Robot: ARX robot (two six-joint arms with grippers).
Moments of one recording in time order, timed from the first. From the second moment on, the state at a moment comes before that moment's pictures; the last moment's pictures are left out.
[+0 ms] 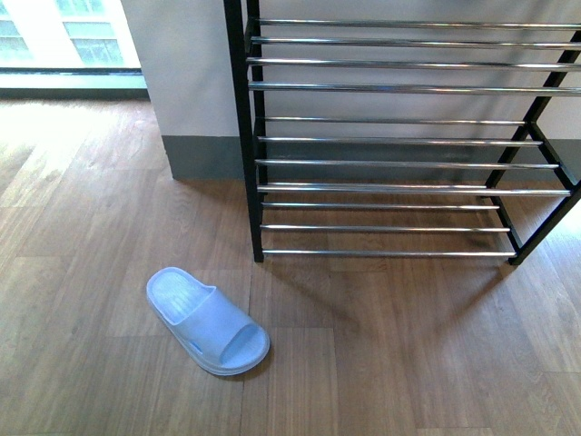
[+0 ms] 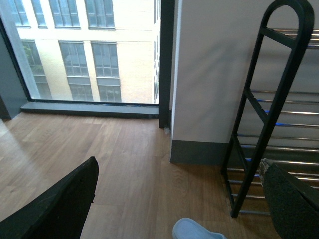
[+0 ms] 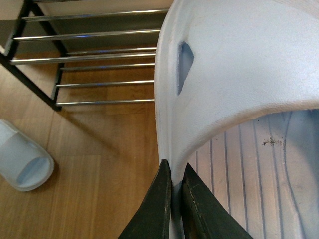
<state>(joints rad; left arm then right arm) 0.00 0.02 0.01 0.00 0.00 -0.01 0.00 1.31 0.15 0.63 0.16 0.12</state>
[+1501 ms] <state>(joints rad) -0.18 2.66 1.19 0.14 -0.04 1.30 0.00 1.31 0.15 0.63 0.16 0.12</state>
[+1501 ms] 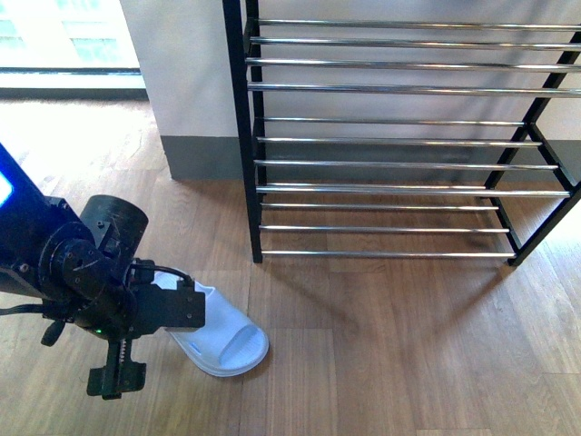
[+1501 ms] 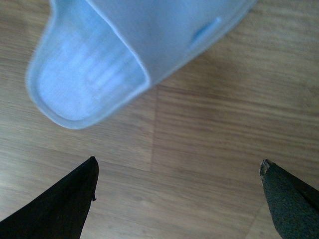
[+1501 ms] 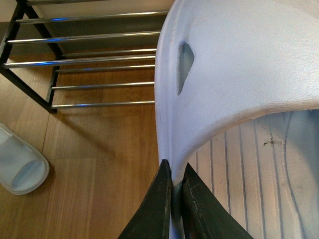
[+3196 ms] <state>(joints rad) -0.25 2.92 1.42 0.20 -0.05 1.16 0.00 1.31 0.15 0.63 0.16 0.12</state>
